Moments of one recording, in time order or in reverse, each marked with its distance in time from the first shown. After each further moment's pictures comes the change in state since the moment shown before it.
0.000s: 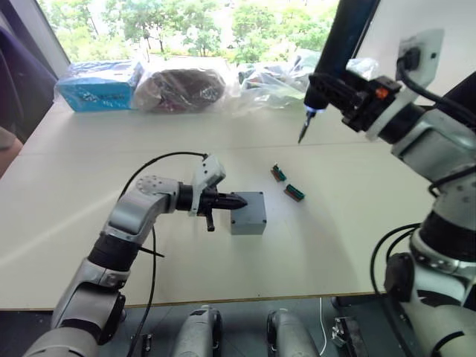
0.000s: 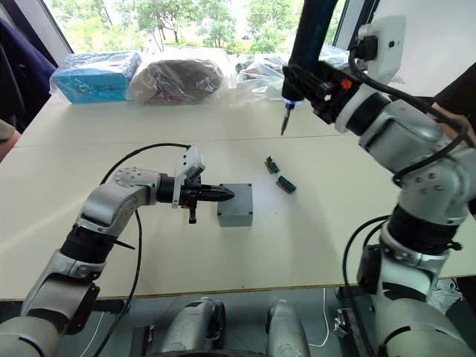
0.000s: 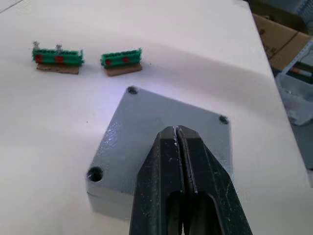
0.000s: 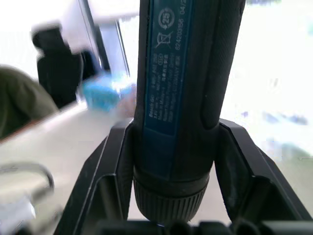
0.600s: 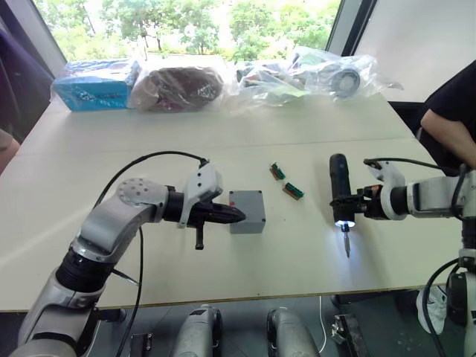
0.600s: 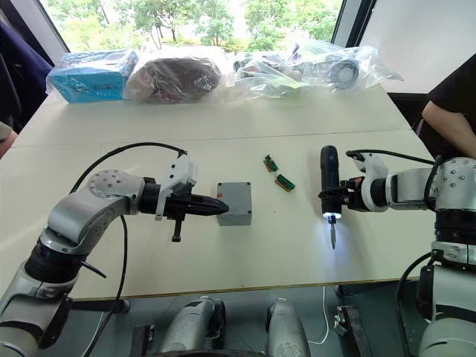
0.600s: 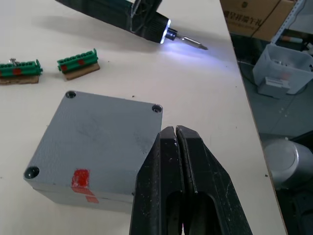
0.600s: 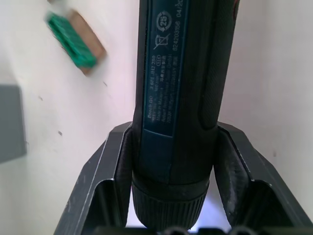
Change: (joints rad) left arm 0.077 0.092 -0.003 -0.203 -0.049 0.047 0.031; right arm 0.131 -0.236 0.241 0.561 0.322 0.212 -0.211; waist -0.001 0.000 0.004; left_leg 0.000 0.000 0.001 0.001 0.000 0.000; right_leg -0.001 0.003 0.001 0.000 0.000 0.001
